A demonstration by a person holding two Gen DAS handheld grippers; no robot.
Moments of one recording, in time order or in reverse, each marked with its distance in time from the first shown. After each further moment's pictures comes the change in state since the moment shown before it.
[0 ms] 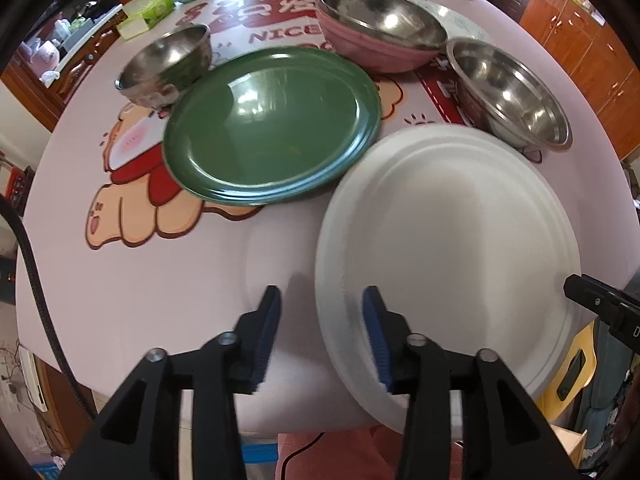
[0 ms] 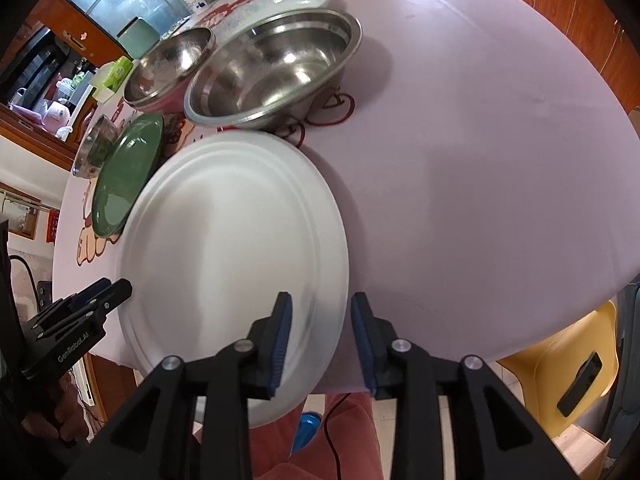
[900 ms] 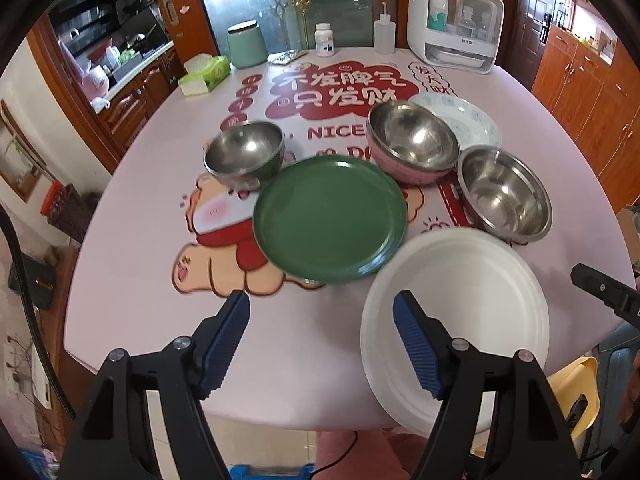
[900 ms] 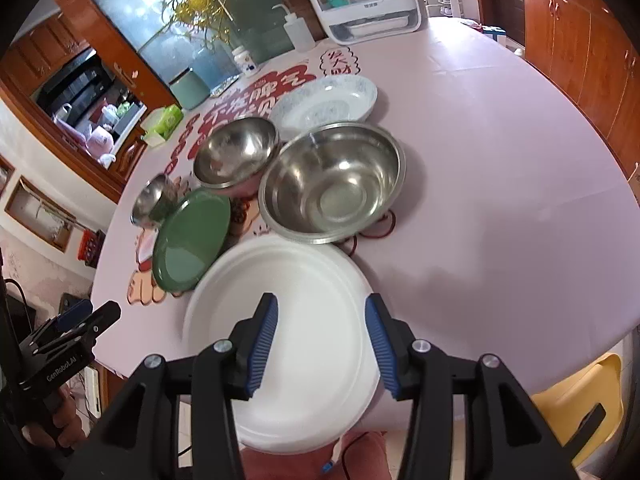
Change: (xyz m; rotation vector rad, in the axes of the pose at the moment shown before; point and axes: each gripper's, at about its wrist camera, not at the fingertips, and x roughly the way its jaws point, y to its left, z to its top) left arm -0.104 0.025 0.018 -0.057 -0.213 0.099; right arm -0.067 0.018 0.038 -0.050 -0.202 0.116
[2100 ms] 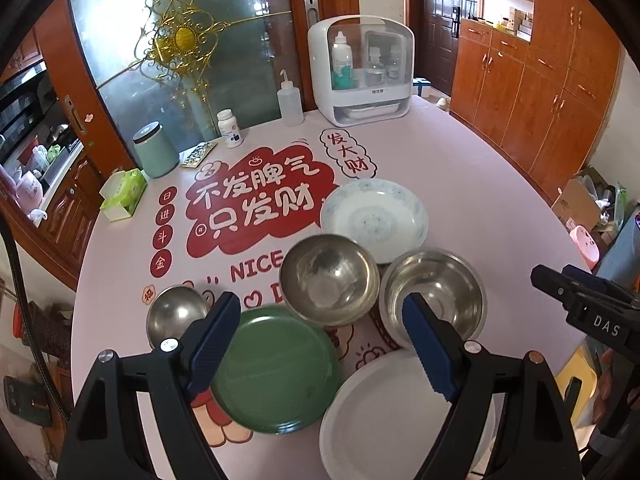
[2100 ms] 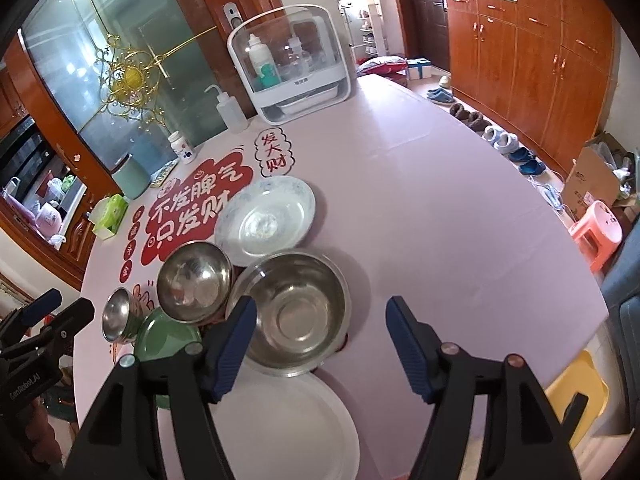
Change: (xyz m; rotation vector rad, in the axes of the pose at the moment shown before) left arm -0.019 -0.066 0.142 0.258 -0.138 -0.183; right arm -0.037 0.000 0.085 0.138 -0.185 -0.205
